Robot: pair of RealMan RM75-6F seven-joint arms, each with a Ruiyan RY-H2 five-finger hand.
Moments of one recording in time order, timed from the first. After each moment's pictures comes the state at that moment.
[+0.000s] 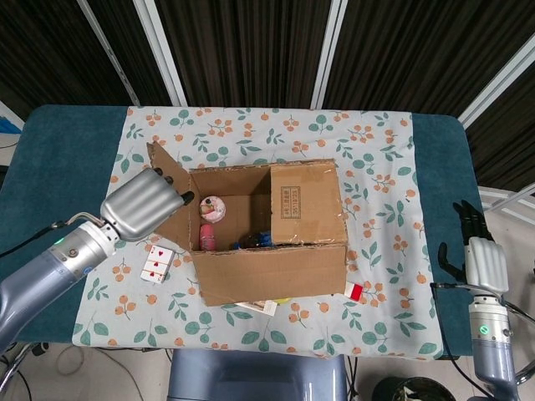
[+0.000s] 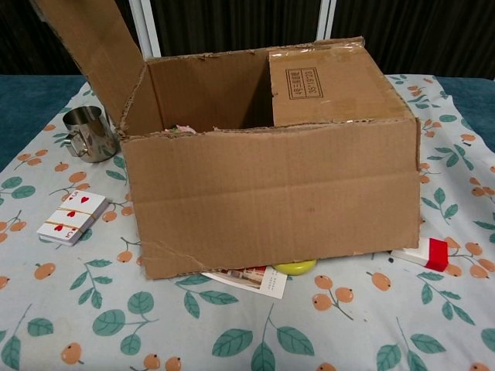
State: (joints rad) left arm -1.10 -0.55 -0.10 -2.12 1.13 0.69 0.41; right arm 0.23 -1.25 0.21 -1.64 -1.22 1.41 0.04
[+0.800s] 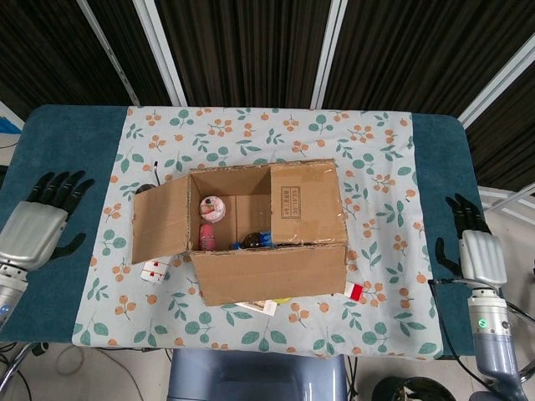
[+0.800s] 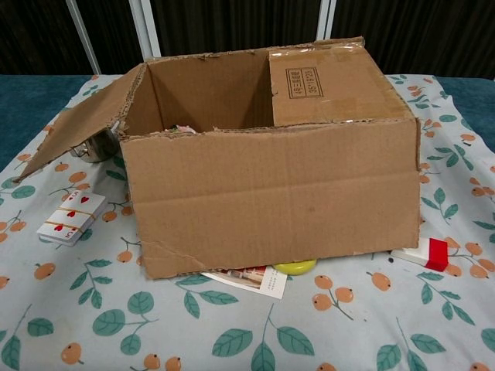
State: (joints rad) left arm -0.52 -0.80 0.03 -1.96 1.28 1.32 0.25; right arm 0.27 -1.20 0.22 -1.66 -1.24 1.36 -0.05
